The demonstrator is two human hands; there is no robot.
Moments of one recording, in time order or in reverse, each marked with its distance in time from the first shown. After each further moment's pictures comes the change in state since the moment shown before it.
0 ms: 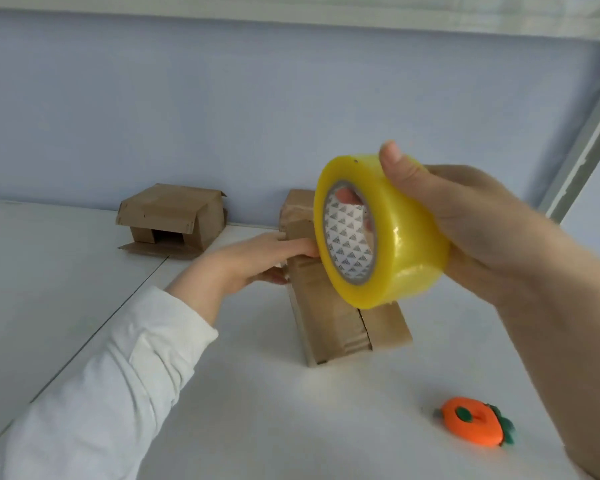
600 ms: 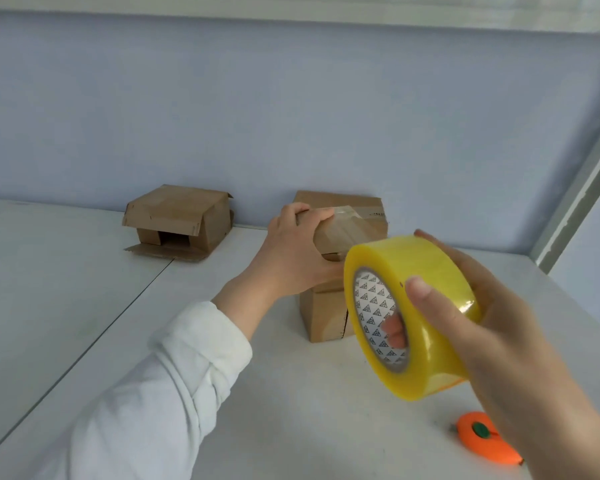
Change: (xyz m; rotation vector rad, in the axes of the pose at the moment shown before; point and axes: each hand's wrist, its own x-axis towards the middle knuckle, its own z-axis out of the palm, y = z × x) left_hand 0.025 -0.006 0.023 0.522 0.457 0.263; right_hand -0.048 0.050 0.018 0.063 0.331 -0.011
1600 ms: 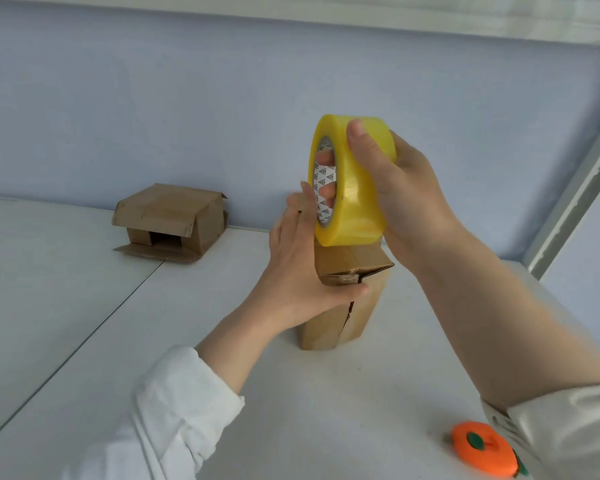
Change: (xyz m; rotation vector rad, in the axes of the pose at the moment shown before) left_hand -0.022 0.013 0.009 -0.214 0.111 0.090; right_hand 0.106 -0.029 0.046 0.121 -0.132 -0.124
